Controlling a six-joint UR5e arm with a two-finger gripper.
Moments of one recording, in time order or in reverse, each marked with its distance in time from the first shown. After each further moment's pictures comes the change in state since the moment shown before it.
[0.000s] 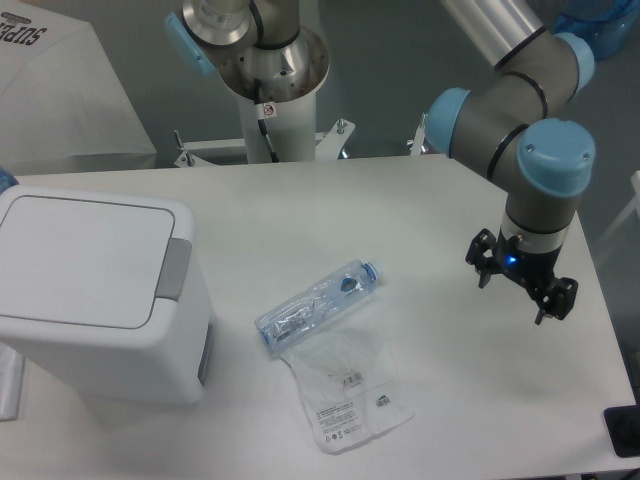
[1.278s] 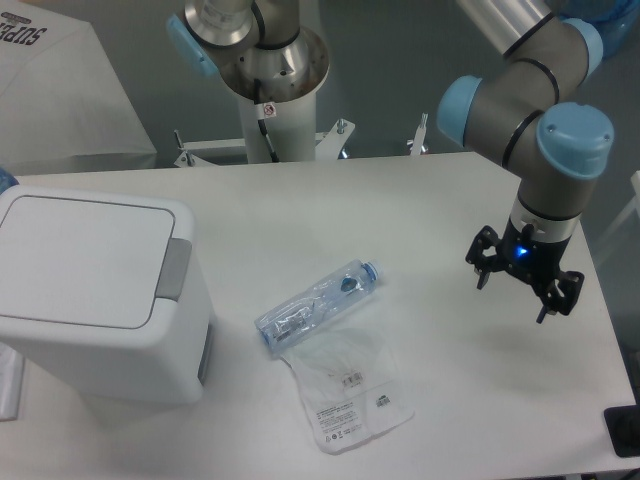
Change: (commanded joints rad) arm 0.018 0.040 -0.015 -0.012 -0.227 -0.236
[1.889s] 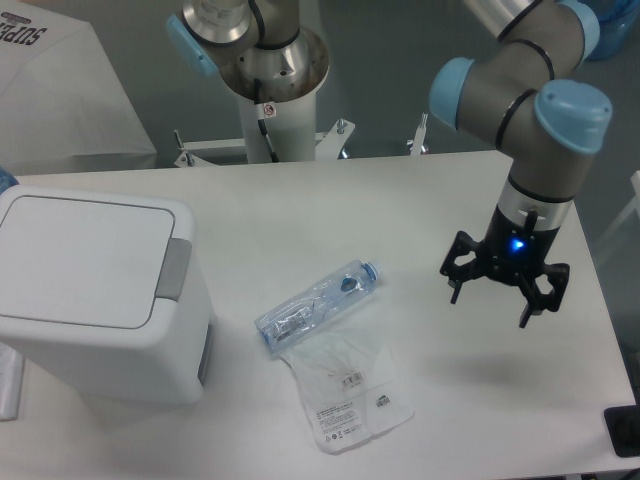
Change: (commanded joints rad) arm -0.006 0.051 -0.051 0.003 -0.260 -0.272
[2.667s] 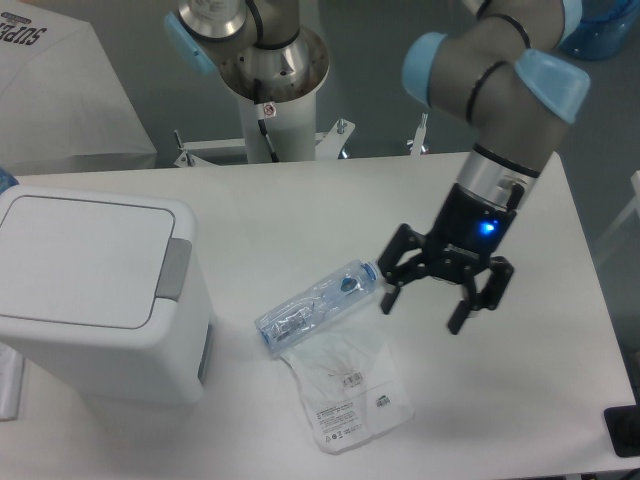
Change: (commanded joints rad) arm -0.132 0.106 0.028 0.012 -0.321 -0.563
